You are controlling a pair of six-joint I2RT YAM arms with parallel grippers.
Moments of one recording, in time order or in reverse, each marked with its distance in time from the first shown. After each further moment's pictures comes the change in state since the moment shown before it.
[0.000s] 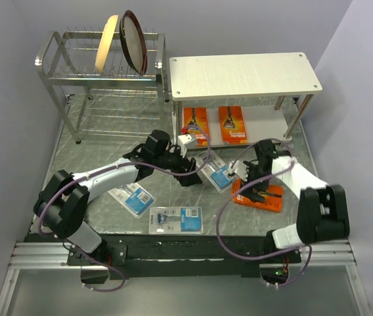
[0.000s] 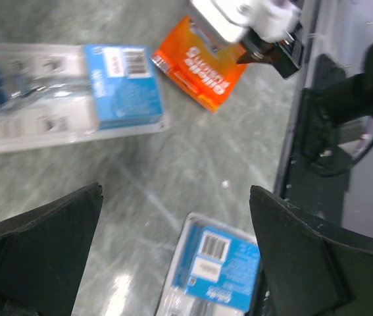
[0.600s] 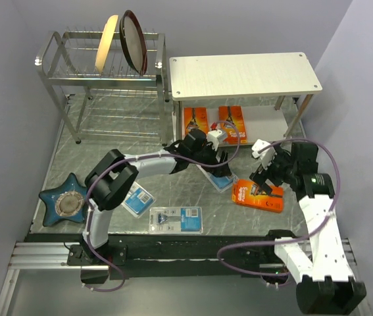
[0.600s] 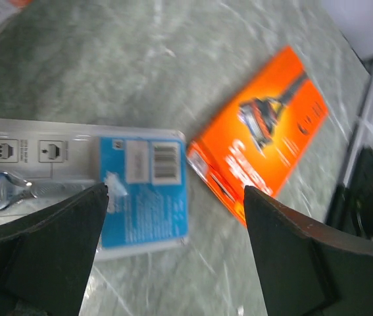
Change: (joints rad) left arm -0.141 0.457 0.375 0.114 -0.183 -0.241; right arm -0.158 -0.581 0.093 -0.068 -0.214 0.266
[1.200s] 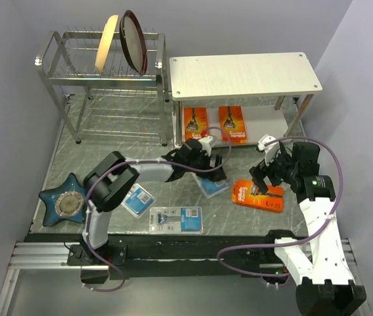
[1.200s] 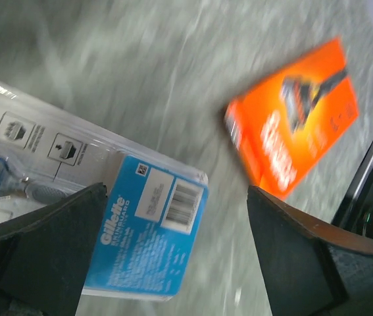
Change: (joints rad) left arm -0.009 -0.024 -0.160 0.090 -0.151 -0.177; right arm 0.000 -0.026 -0.003 0.031 -0.011 0.244
